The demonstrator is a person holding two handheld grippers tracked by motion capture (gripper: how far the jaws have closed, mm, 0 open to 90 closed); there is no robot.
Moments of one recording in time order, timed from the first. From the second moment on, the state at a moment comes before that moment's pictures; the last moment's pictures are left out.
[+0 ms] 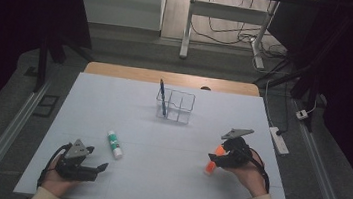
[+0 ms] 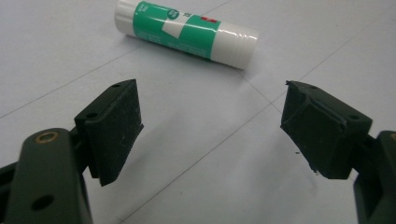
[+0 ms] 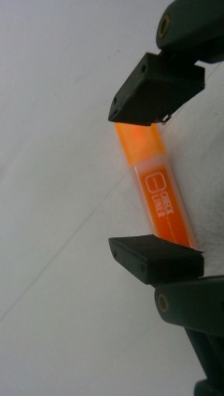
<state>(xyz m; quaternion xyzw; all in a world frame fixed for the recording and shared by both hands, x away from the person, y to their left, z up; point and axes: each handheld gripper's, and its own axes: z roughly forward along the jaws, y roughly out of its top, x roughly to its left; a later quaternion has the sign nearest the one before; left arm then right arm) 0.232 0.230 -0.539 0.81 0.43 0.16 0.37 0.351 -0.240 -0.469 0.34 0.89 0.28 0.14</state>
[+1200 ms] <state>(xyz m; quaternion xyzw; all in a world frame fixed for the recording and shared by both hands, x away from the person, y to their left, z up) 0.229 0.233 -0.532 0.80 0.41 0.15 0.40 0.363 -0.228 -0.490 0.62 0.73 0.24 0.14</state>
